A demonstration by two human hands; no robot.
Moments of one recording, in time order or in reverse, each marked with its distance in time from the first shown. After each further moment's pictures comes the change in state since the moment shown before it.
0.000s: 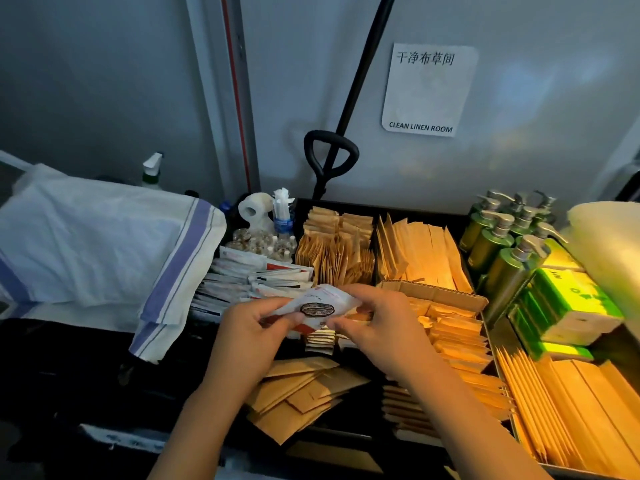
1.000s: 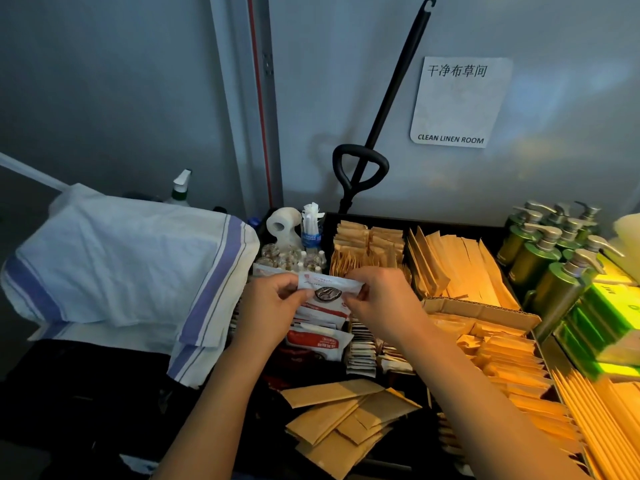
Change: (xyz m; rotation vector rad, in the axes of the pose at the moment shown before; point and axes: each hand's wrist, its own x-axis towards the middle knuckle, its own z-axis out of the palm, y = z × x) left_hand 0.084 -0.050 -0.031 0.000 0.043 0.032; right_hand 0.081 -0.020 0.041 -0.164 0.039 -0.132
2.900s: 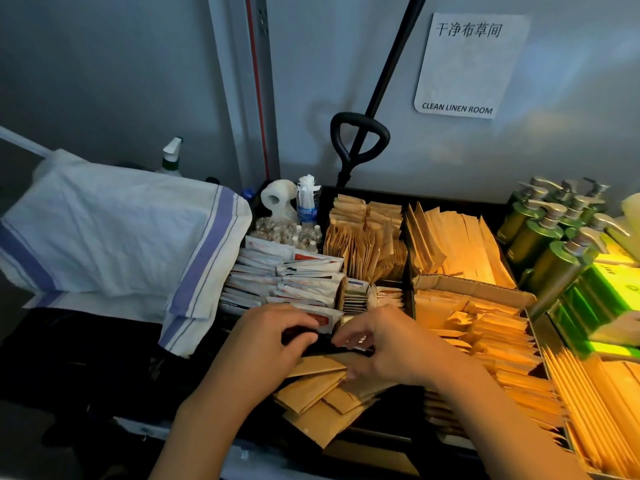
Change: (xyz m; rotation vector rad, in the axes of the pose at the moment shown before) left_hand -0.082 0.020 -0.010 0.337 -0.218 0.124; right_hand -0.062 0.017 -0.004 0.070 -0.599 0.008
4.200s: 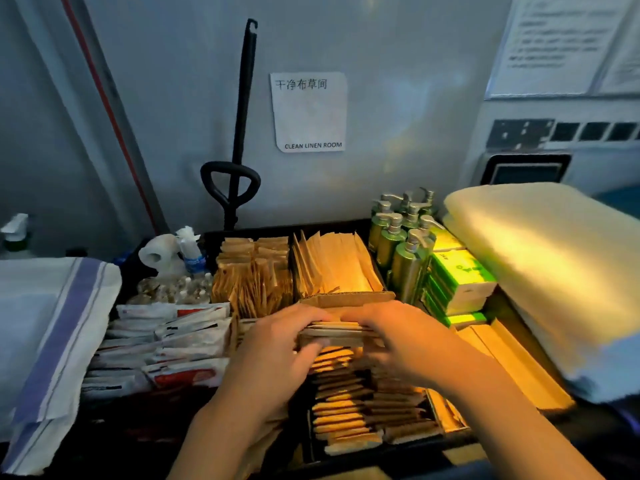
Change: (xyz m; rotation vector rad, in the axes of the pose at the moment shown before) left_hand 0.057 0.136 0.076 -0.108 -0.169 0.371; right_hand -0.140 0.034 -0.088 -0.297 0.264 0.240
